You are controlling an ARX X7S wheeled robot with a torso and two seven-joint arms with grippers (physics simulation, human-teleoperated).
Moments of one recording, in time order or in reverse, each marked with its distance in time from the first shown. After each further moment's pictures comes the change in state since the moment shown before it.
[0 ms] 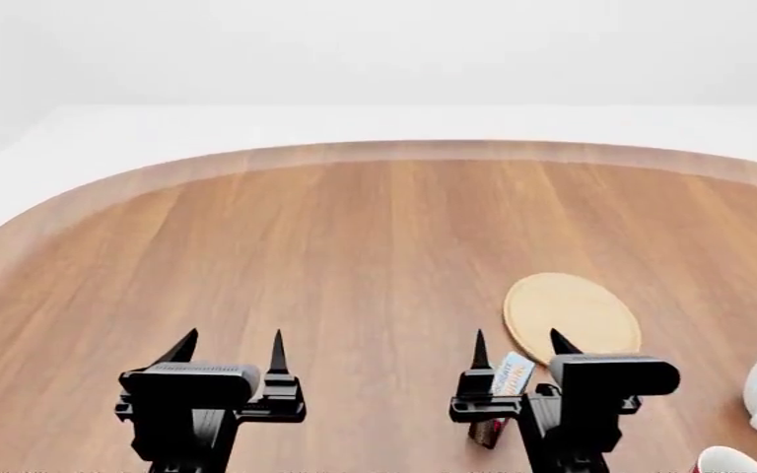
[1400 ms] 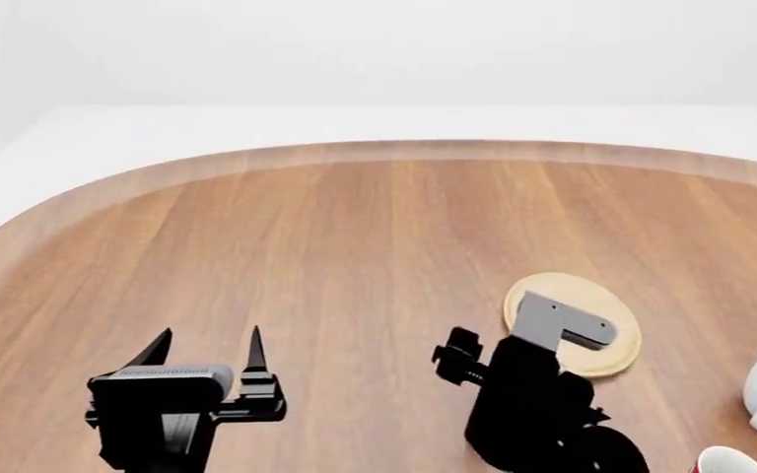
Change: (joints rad) left arm 0.036 -0.055 -0.025 0.084 -0.066 -0.008 -0.064; right arm 0.444 -0.195 0.082 0.322 0.500 0.589 0.841
